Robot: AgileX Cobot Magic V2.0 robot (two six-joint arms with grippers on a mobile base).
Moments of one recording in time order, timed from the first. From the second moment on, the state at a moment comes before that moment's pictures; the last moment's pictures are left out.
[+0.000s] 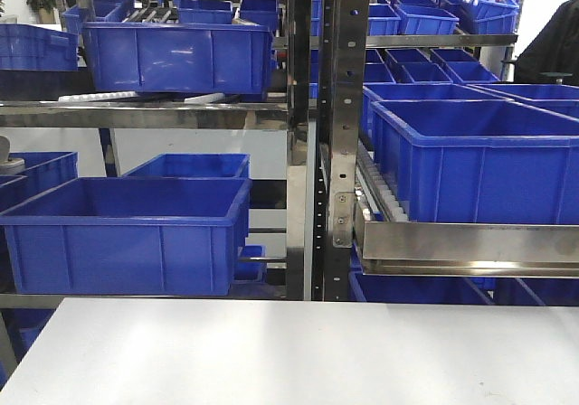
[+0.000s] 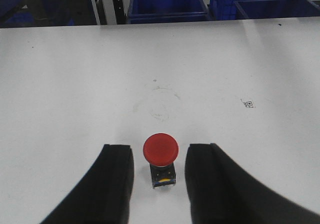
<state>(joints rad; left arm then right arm) -0.06 0.89 -0.20 0.07 -0.16 -0.01 -0.02 0.69 -0.33 -0.19 0.26 0.22</state>
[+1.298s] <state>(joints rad) -0.06 1.60 -0.81 0.00 0.36 0.02 -0.02 0.69 -0.33 -0.19 0.31 0.22</state>
